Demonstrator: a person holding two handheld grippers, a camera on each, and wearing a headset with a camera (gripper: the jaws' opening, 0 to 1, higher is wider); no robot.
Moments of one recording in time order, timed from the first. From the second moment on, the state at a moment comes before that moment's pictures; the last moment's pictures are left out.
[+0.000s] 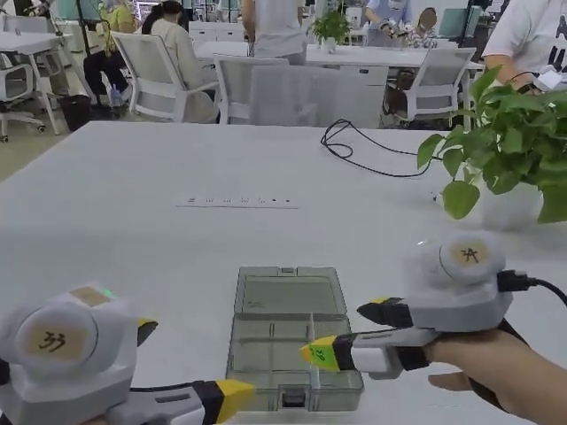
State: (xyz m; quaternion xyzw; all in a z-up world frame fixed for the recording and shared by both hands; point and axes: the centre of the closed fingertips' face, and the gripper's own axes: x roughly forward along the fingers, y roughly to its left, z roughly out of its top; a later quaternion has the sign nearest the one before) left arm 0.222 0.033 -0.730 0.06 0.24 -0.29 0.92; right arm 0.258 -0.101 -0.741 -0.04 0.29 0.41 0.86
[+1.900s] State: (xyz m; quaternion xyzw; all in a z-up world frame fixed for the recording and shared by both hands) left arm 0.258 0.092 -0.807 0.12 0.40 -0.25 0.88; right arm 0.224 -0.132 -0.743 -0.10 0.25 0.42 0.87
